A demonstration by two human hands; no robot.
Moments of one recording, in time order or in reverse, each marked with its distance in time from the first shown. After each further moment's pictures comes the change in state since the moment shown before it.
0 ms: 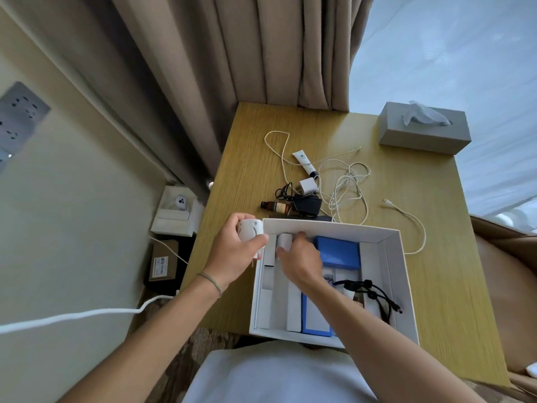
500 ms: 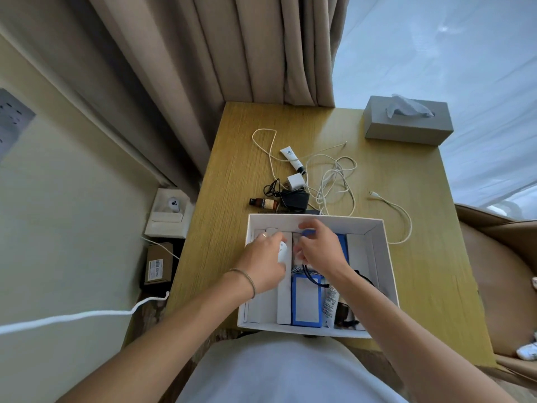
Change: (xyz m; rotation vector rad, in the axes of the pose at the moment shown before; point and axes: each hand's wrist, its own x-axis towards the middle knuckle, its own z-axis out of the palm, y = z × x) left_hand -0.003 -0.017 0.068 0.779 -0.292 0.249; right_hand -0.013 0.031 -0.068 0.499 -0.054 0.017
